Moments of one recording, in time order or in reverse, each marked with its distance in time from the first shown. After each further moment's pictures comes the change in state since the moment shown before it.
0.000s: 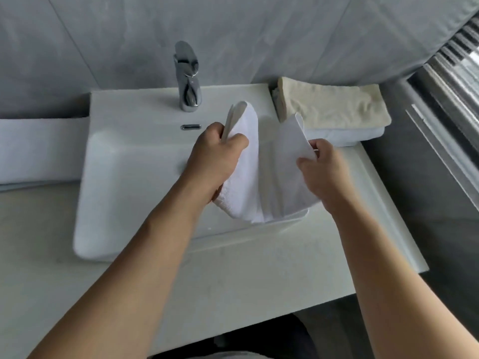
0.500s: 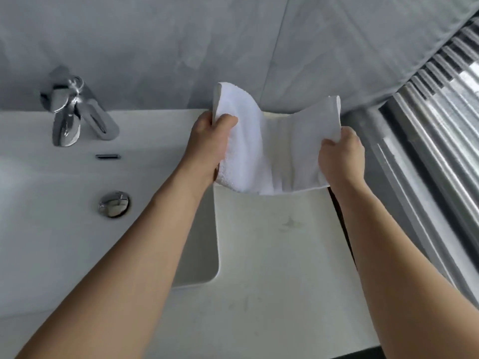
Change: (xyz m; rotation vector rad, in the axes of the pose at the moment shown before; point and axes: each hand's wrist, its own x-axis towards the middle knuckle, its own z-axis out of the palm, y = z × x) left_hand 0.123 0.065 0.201 -0.308 0.059 -0.054; right_hand 0.217 0.111 -0.128 -0.073 0.204 0.043
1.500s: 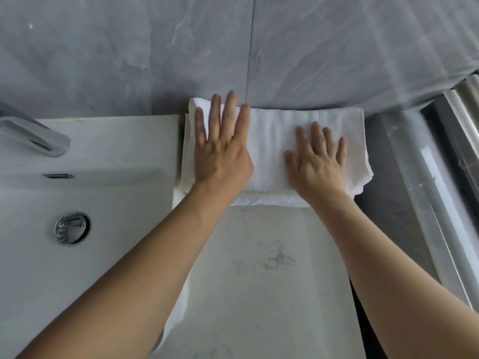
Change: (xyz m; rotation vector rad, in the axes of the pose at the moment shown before) left_hand 0.113 -0.069 0.103 1.496 0.256 0.632; right_hand 0.118 0.076 0.094 -0.567 -0.296 -0.462
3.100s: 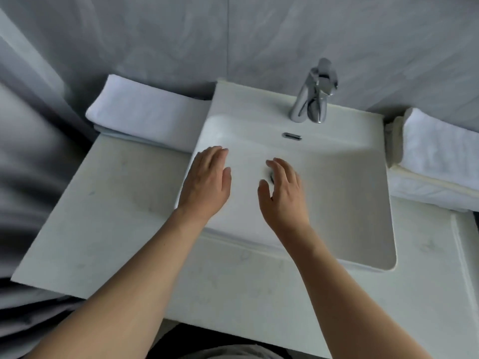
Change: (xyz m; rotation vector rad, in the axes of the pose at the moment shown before) left_hand -0.301 -0.439 -0.131 -0.338 0.040 -0.244; right_hand -0.257 -0.498 0.014 0.509 0.081 -0.333
